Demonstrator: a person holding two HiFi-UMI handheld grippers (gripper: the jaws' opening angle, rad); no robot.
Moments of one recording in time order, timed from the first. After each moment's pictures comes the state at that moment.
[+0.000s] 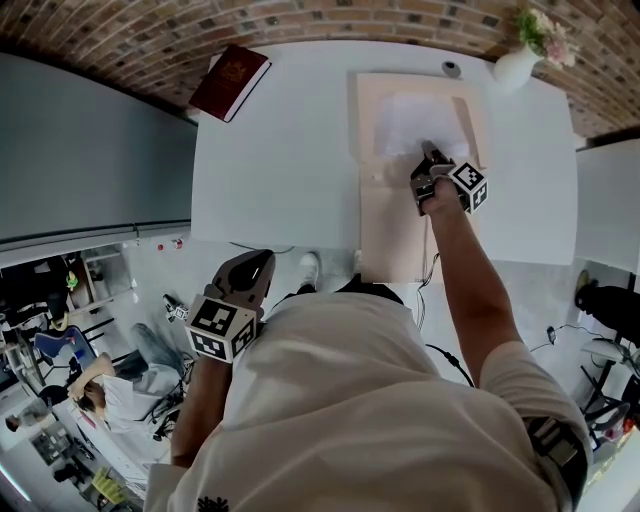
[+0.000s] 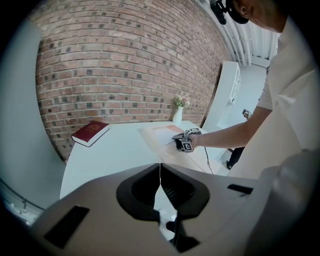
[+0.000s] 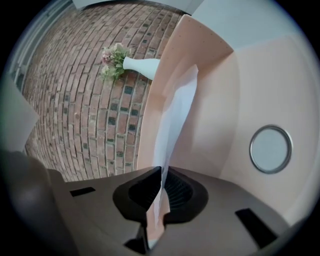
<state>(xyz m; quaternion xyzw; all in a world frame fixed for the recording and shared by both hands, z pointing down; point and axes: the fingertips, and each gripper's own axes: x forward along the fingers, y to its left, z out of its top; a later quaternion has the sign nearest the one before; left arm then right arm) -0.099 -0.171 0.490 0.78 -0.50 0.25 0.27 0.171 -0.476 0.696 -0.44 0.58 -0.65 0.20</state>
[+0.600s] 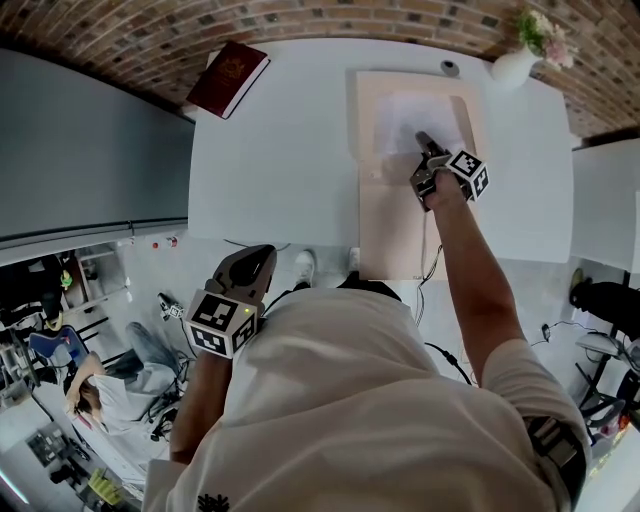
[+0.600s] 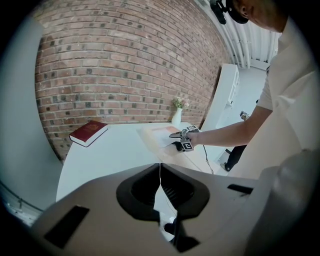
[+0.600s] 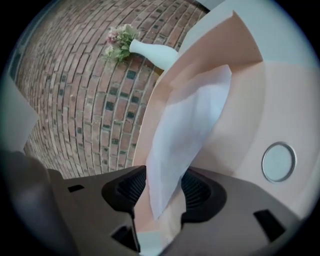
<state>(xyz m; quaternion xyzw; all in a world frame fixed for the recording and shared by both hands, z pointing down) -0.099 -0.173 0.494 0.79 -0.50 0.24 0.27 0.159 -0.480 0.695 -0.44 0.61 -0.65 0.12</state>
